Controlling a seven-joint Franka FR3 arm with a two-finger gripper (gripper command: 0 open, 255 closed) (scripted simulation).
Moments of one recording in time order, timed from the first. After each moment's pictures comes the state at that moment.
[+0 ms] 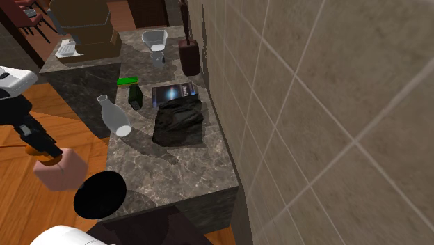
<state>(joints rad) 0.31 -0.94 0.49 -2.23 0.27 1.26 0.67</state>
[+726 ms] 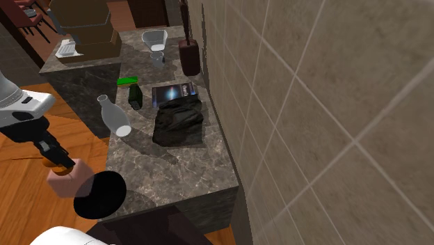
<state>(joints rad) 0.34 -1.01 0.52 -2.40 0.32 1.37 0.67</state>
